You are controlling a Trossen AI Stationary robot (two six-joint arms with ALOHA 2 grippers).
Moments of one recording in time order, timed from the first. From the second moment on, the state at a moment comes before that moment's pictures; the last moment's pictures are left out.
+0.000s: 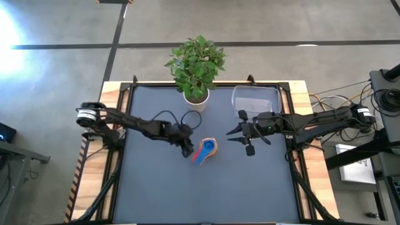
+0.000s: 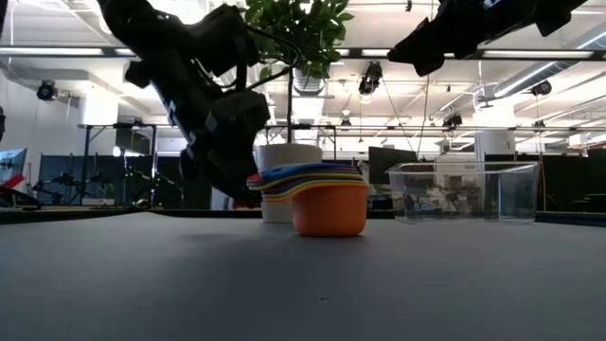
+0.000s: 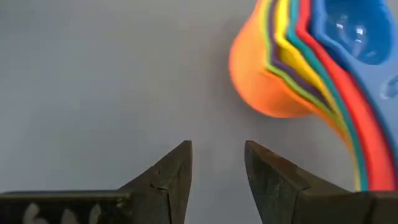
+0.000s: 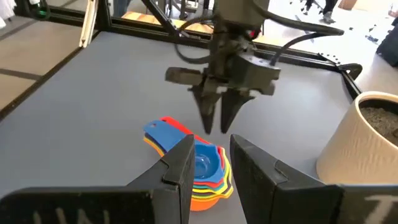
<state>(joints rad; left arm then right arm) -0.01 1.64 0.82 -0.11 -0.05 -0.57 0.04 1.04 0.65 0.04 -0.08 -0.16</state>
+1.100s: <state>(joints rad) -0.11 2.02 1.36 -0.17 0.18 -0.40 0.04 1.04 0.65 0.02 -0.07 -0.13</state>
